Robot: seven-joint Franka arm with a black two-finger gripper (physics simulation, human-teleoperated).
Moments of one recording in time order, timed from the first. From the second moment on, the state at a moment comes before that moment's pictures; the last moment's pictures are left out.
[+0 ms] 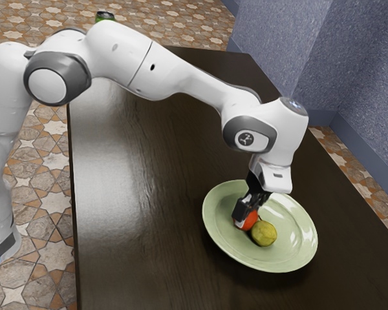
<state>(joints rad) -0.20 0.34 -0.12 -1.58 -0.04 1.90 0.67</state>
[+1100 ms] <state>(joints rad) -0.19 0.14 0.23 -1.57 -0.03 1.72 0.63</state>
